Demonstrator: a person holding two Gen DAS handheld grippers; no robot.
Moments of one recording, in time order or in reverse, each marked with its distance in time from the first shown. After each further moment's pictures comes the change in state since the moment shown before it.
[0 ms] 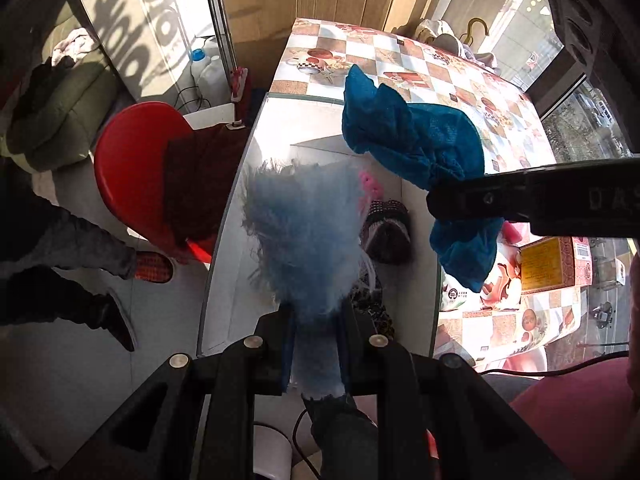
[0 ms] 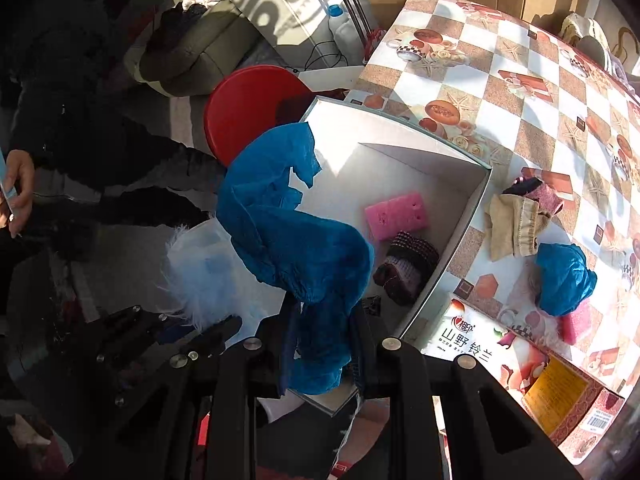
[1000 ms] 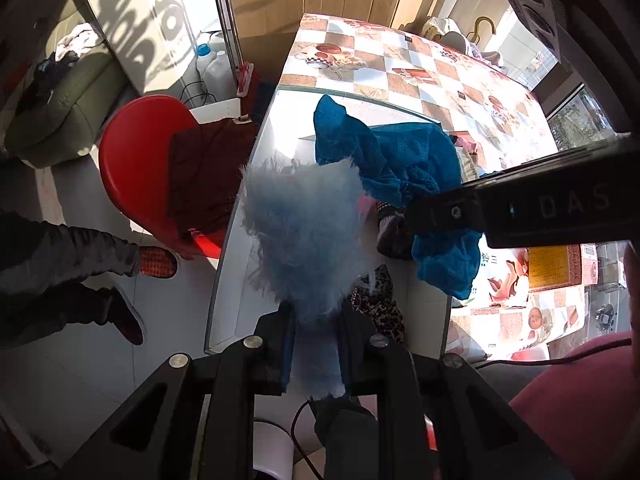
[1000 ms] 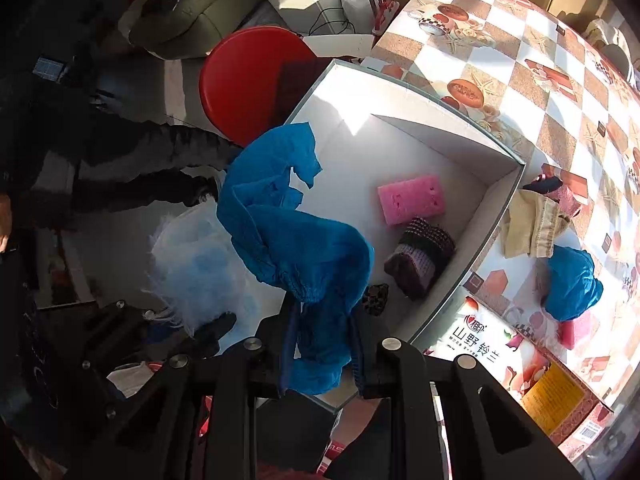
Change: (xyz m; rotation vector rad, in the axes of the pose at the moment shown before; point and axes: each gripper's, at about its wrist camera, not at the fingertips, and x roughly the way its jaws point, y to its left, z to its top) left arm 0.002 0.009 -0.003 -0.007 0.013 0.011; right arm 0.029 0.021 0.014 -0.048 0.122 -0.037
